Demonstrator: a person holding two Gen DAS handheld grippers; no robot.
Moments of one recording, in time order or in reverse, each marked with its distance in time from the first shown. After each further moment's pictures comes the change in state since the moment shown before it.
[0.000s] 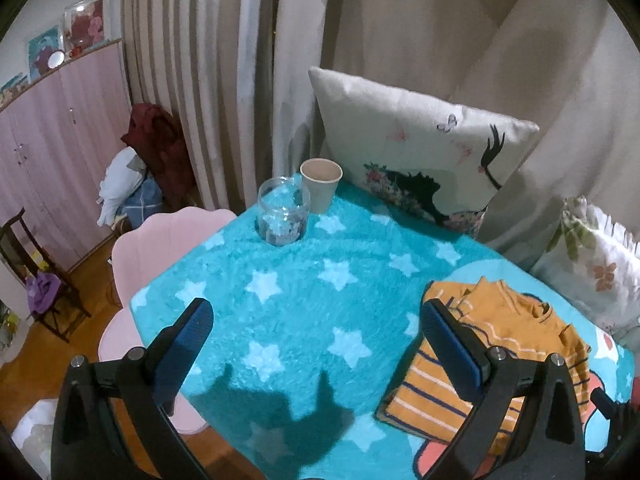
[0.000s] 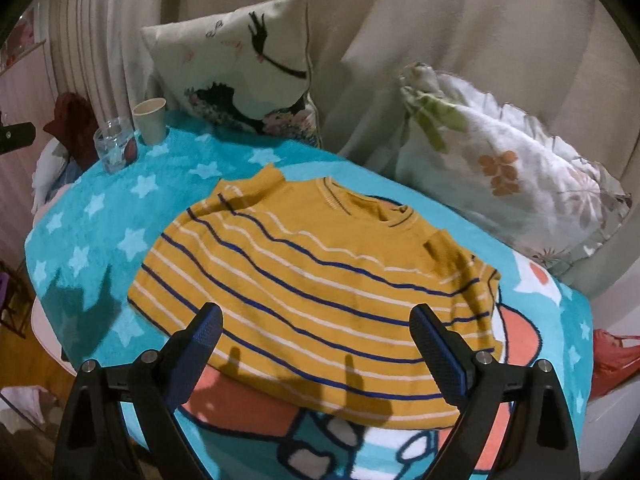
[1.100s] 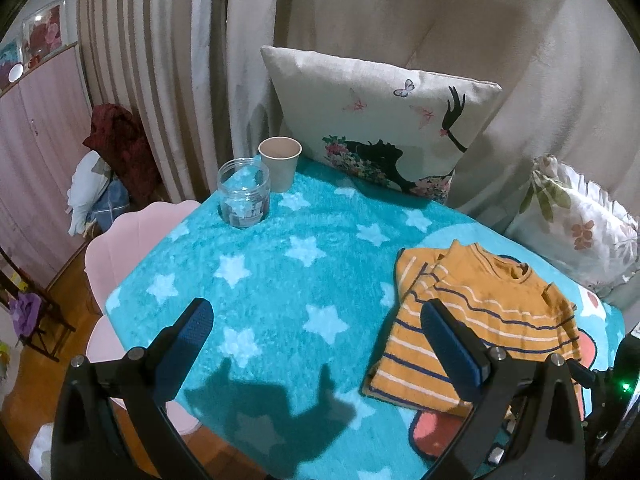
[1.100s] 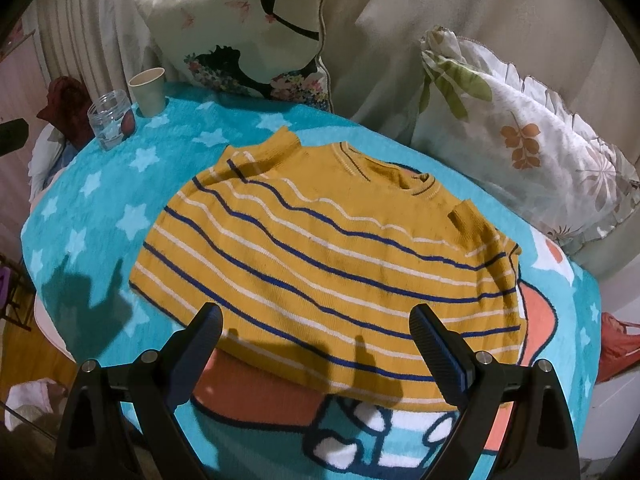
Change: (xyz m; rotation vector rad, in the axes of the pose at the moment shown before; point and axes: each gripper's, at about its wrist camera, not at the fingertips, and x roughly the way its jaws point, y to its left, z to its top) left arm -0.001 -0.012 -0.011 0.089 0.061 -0.107; right arm 0.023 0.018 -0.004 0.013 0.112 0.011
